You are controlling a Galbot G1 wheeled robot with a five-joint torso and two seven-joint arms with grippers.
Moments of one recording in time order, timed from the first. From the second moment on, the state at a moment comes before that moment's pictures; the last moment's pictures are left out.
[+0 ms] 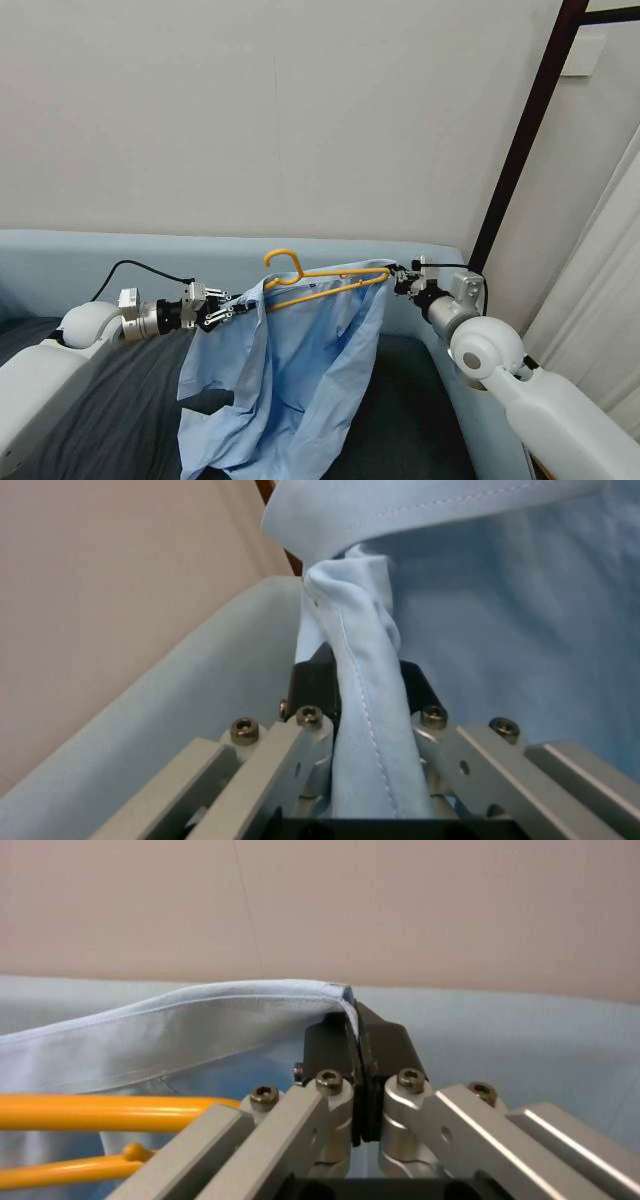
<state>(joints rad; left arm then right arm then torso) 0.54 -0.66 -0.05 -1.38 -0.70 -0.26 1.04 -0.60 0.88 -0.01 1.91 0.98 -0.35 0.38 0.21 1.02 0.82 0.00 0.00</state>
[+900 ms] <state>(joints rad) 0.55 -0.59 -0.10 -1.39 -0.67 -0.25 0.98 -0.66 0.74 0.02 1.90 0.70 -0.03 -0.10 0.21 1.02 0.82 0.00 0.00</state>
